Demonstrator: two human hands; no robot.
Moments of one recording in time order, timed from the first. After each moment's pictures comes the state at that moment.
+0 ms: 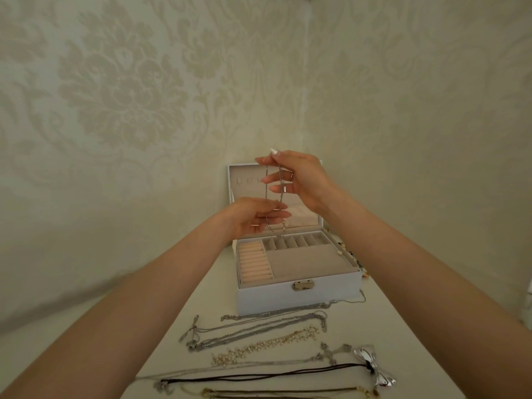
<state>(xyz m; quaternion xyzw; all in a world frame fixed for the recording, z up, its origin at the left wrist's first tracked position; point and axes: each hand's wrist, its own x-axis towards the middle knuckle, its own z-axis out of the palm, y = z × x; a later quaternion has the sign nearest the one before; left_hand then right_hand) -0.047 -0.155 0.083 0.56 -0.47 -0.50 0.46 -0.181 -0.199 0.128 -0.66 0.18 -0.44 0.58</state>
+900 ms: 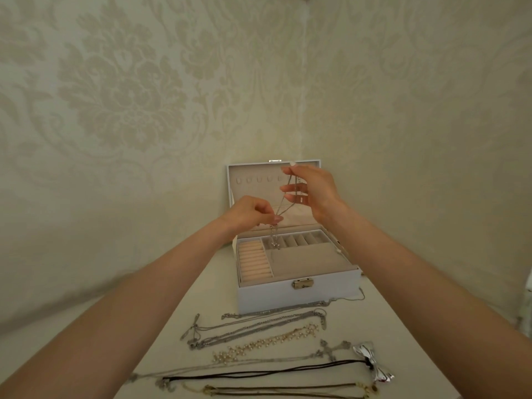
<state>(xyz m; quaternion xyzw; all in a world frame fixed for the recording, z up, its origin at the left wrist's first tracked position) -0.051 -0.145 0.079 0.63 -0.62 -0.24 0.40 -0.192 -0.206 0.105 -0.57 0.28 -0.51 0.59</state>
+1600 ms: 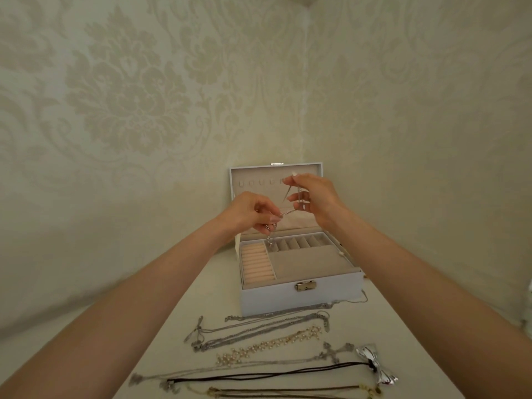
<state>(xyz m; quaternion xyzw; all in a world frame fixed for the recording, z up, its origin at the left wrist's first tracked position) -0.046 -0.136 0.089 0.58 -0.66 -0.25 0.41 -0.191 -0.215 0.097 -0.58 0.30 -0.48 0.58</state>
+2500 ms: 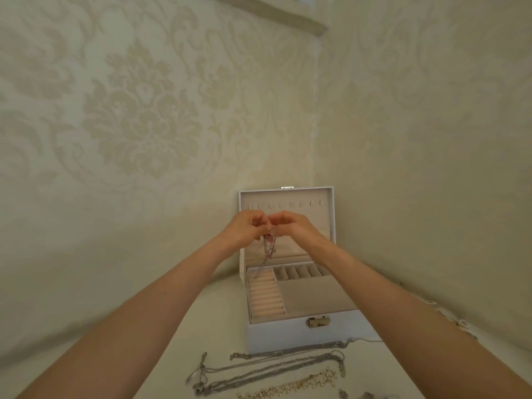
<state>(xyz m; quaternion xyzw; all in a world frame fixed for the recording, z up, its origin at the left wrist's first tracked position) -0.014 -0.168 0.087 0.62 -0.63 -0.17 0.44 -0.156 -0.222 0.079 -0.76 0.28 -0.34 0.47</state>
